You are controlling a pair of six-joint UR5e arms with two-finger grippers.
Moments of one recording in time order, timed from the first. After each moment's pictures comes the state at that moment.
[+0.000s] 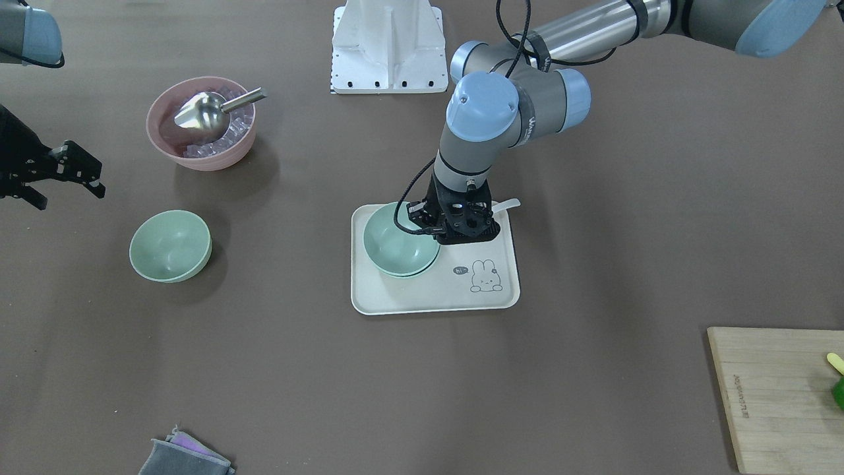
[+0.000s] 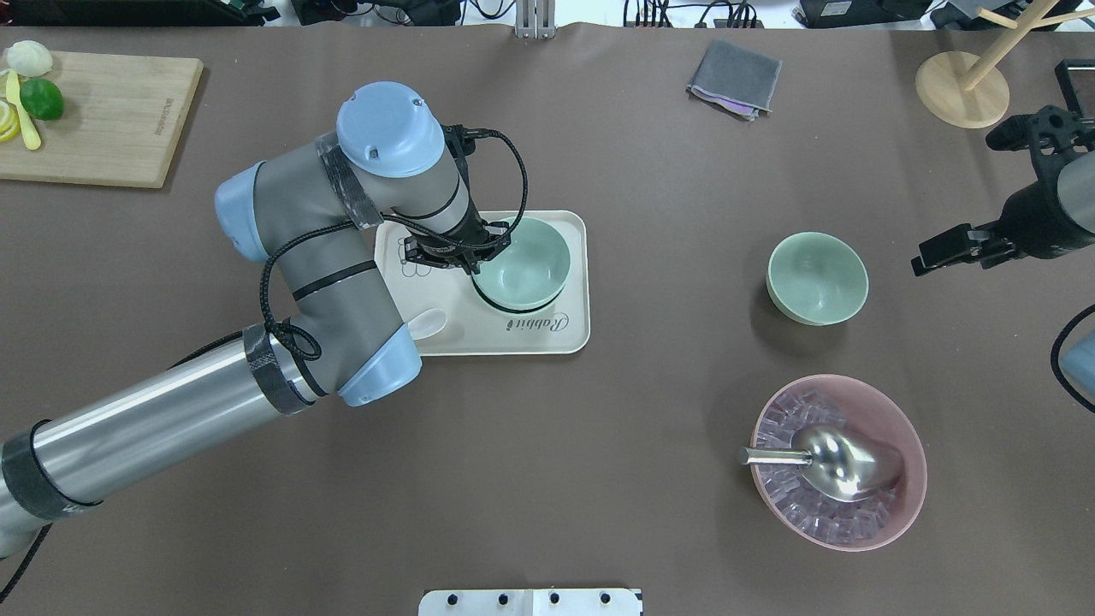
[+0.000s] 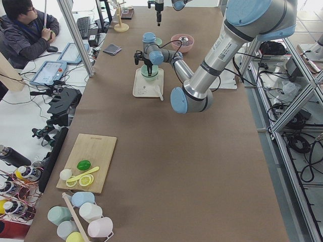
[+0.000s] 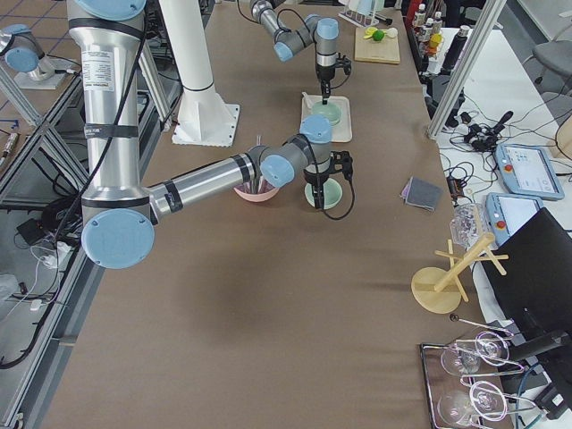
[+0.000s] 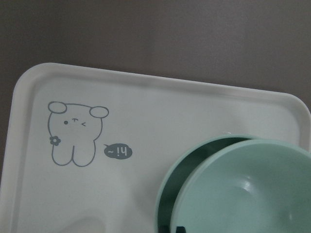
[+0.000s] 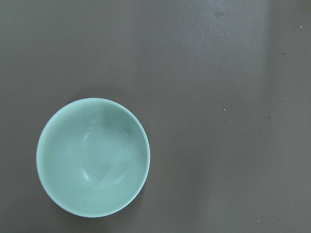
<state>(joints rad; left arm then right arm) -0.64 -2.36 -1.46 -1.74 -1.98 -1.28 1.05 -1.57 1.93 -1.30 2.24 0.65</state>
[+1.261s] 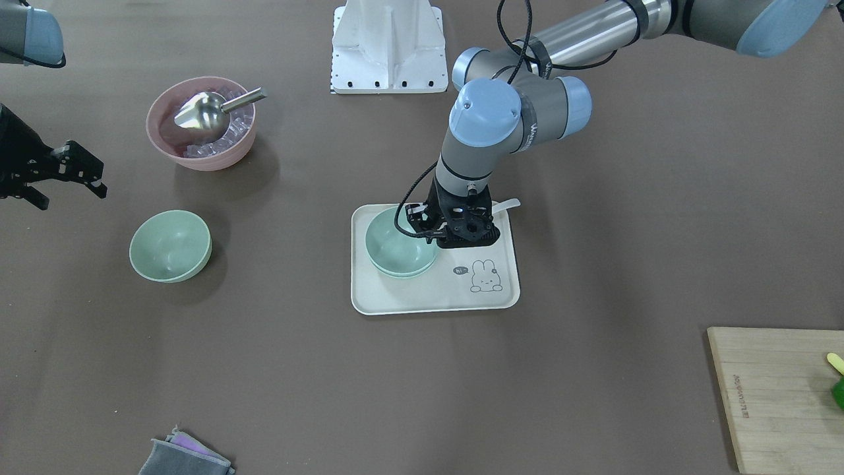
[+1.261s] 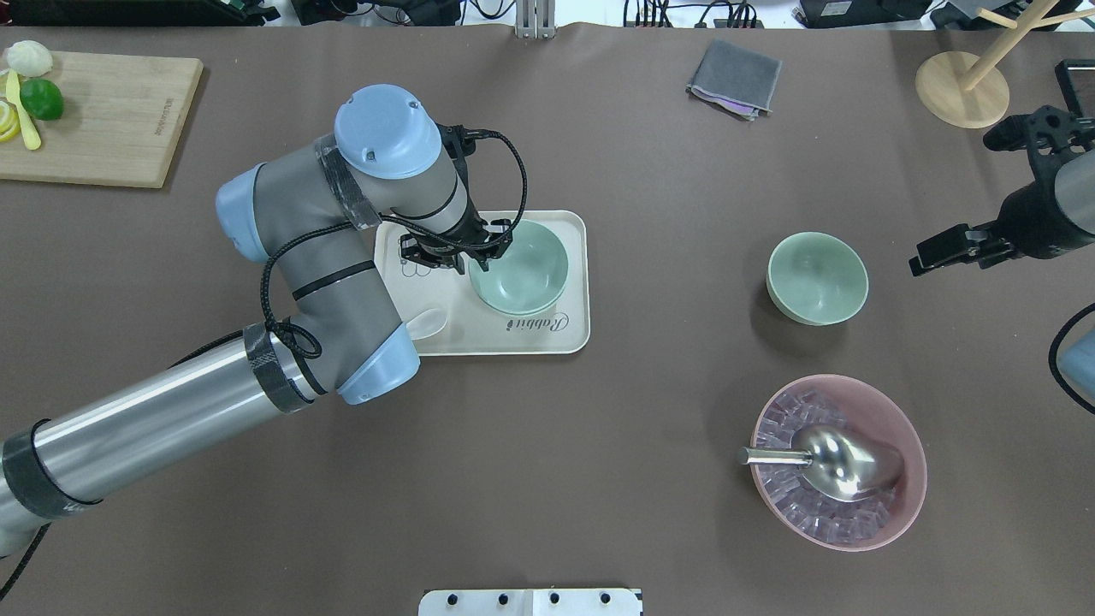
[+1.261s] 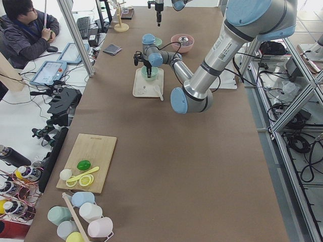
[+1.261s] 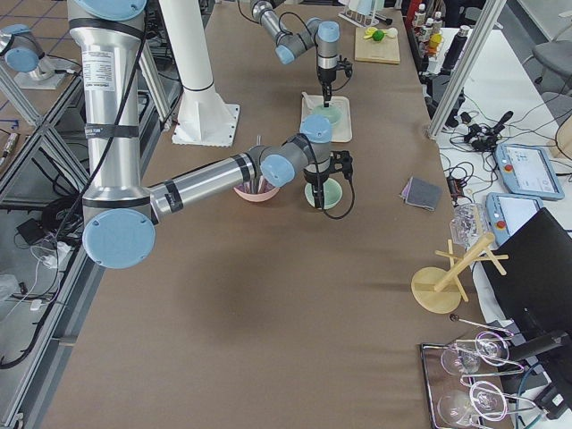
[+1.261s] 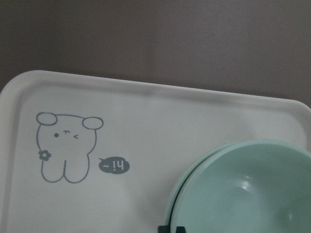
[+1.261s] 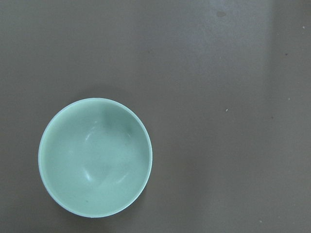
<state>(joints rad) -0.64 -2.35 -1.46 -1.77 -1.99 -1.26 1.04 -1.57 1.93 -1.30 2.24 0.65</state>
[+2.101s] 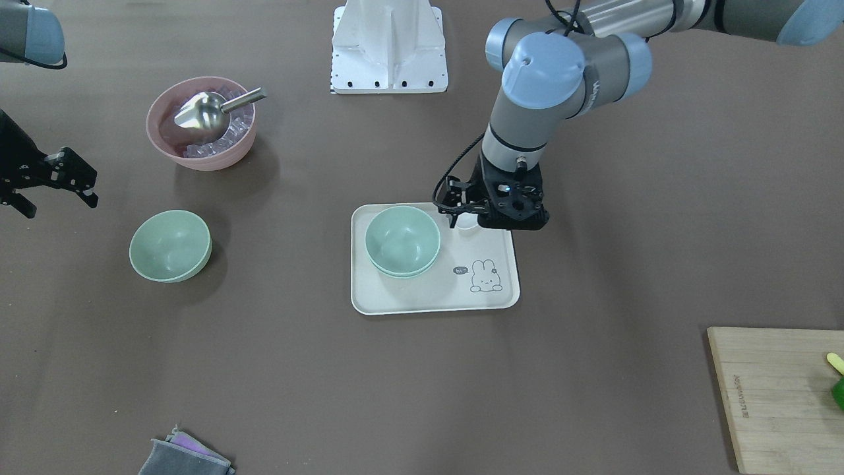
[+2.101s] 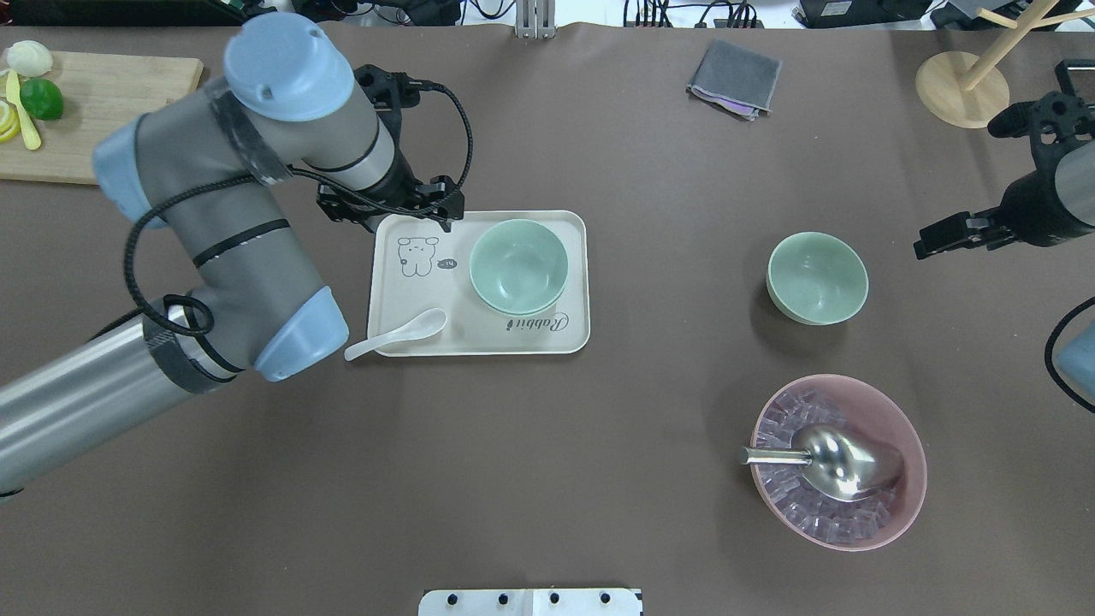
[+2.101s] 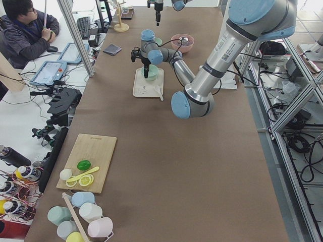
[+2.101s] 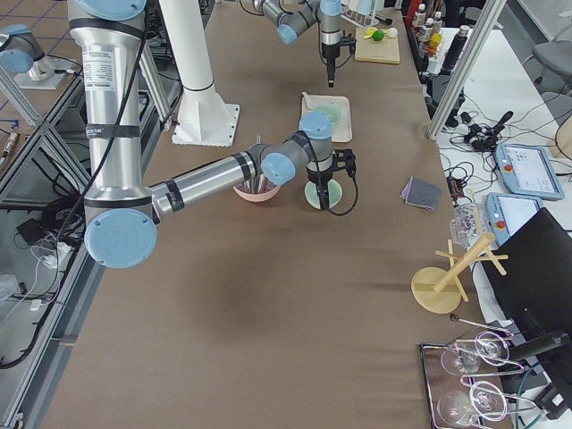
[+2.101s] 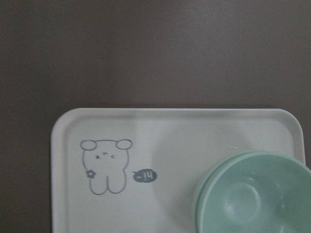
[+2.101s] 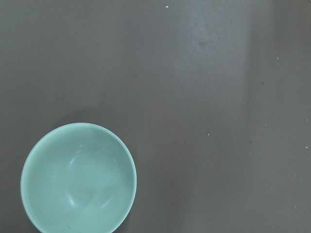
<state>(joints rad) -0.77 -2.25 -1.71 -1.53 -2.01 -0.98 1.04 -1.55 1.94 -1.30 2.14 0.65</state>
